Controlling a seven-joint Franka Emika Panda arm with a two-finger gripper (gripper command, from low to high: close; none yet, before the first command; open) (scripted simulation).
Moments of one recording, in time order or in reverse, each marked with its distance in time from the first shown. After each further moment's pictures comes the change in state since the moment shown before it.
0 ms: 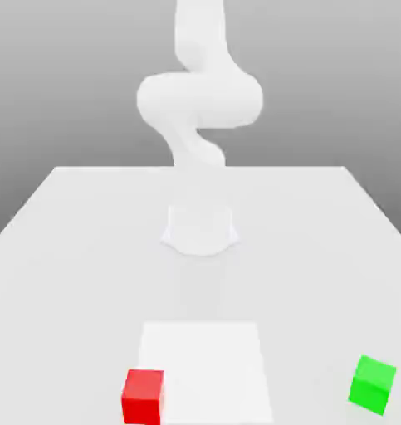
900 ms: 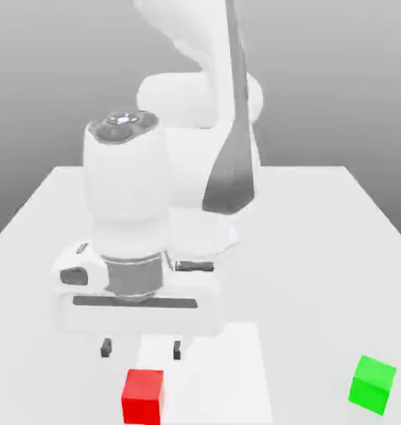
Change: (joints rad) arm -0.036 0.983 -0.099 -0.130 0.072 0.388 -0.162
